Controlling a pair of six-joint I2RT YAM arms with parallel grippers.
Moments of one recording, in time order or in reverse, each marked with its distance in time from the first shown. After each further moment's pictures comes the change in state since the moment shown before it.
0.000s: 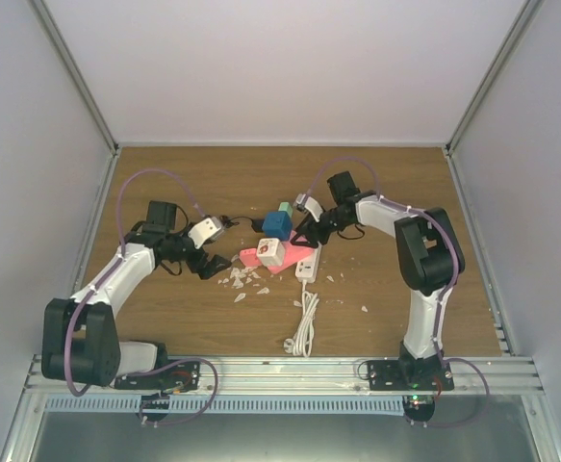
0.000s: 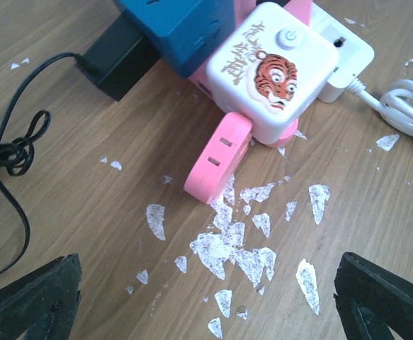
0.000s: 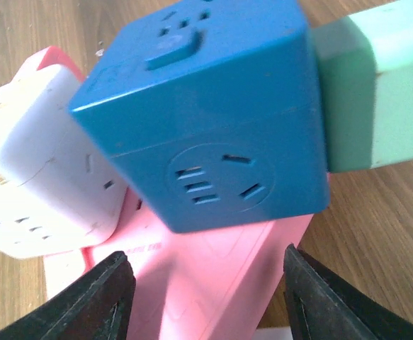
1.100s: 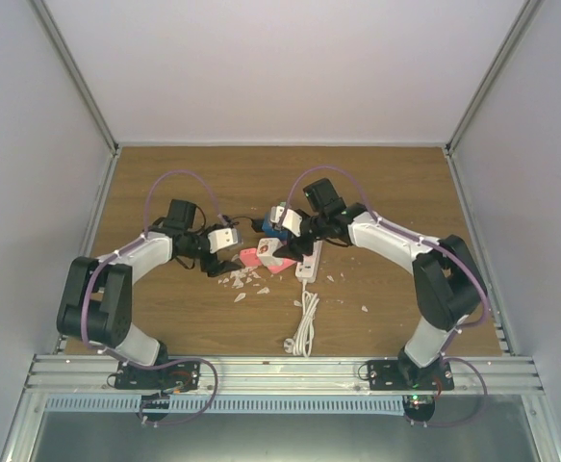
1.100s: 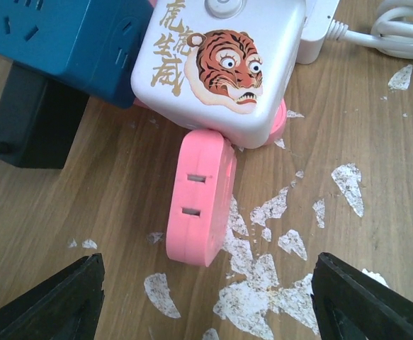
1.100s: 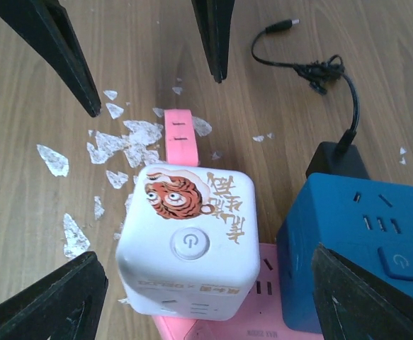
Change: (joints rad) left arm -0.075 0.212 0.008 0.152 0.070 0.369; right arm 0.234 -0.294 -0.123 0.072 0.233 -0.152
